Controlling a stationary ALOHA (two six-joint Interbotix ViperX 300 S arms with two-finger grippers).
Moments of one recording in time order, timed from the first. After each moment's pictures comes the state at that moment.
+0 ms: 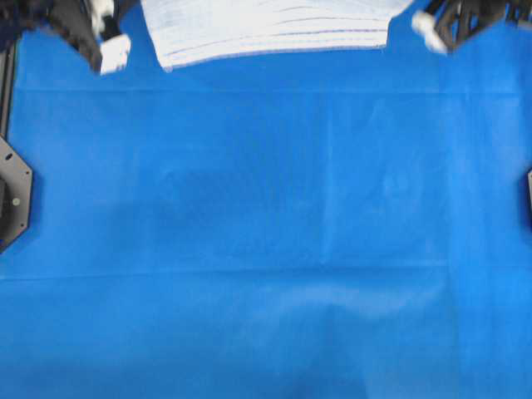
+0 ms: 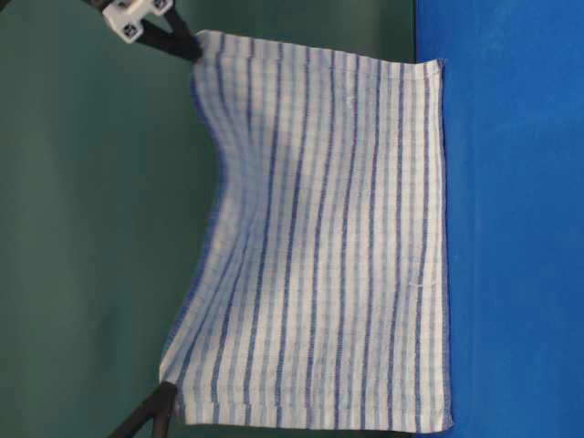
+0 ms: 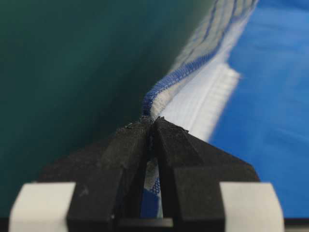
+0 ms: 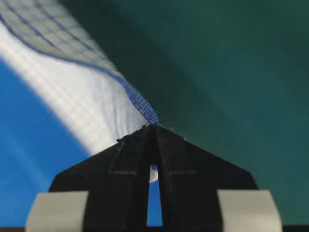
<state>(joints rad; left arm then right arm) 0.52 -0.57 0.91 -0.02 -0.24 0.22 -0.38 -0.45 0.62 -0.70 0.66 0.59</state>
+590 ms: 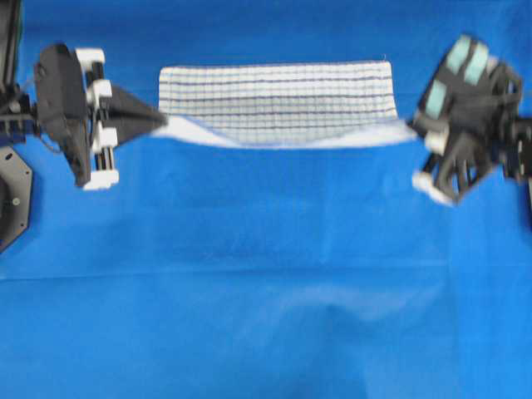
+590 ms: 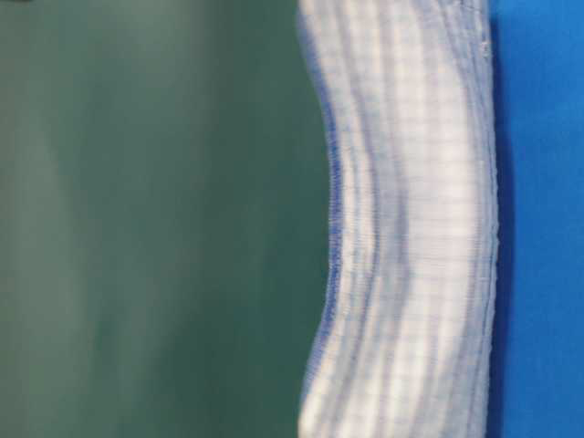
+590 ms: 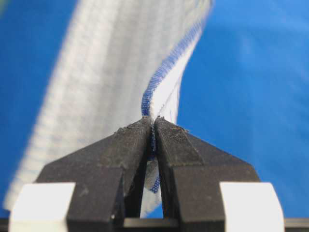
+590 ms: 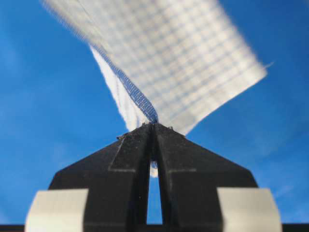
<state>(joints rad) 0.18 -0.57 1.14 -0.02 -0.21 0.16 0.15 -0.44 0.77 -0.62 0.85 0.95</state>
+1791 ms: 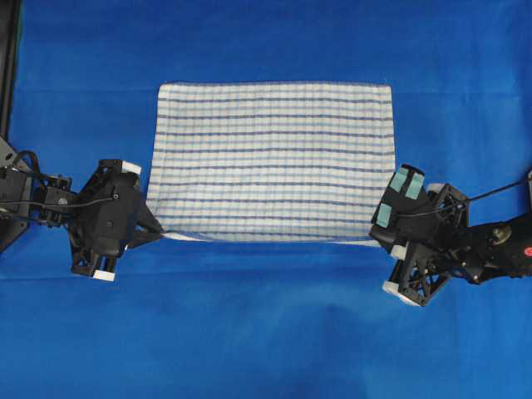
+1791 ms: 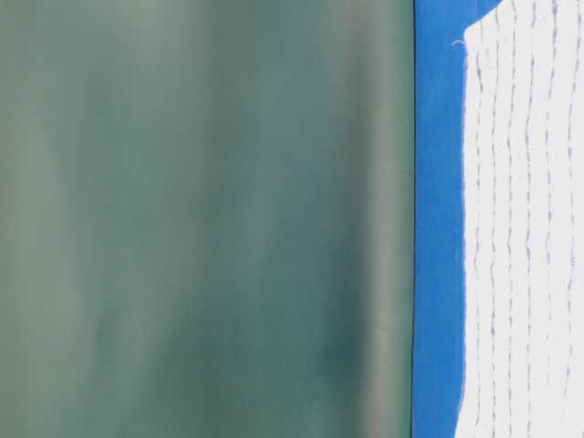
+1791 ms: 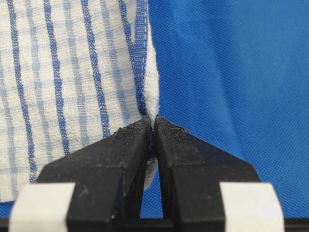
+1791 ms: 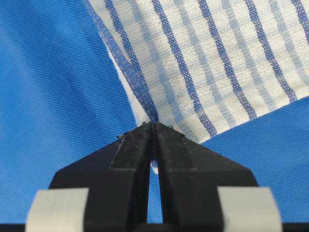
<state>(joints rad) -0.17 -0.28 1.14 -0.03 -0.15 0.07 0.38 -0.10 0.82 -0.60 0.55 1.36</state>
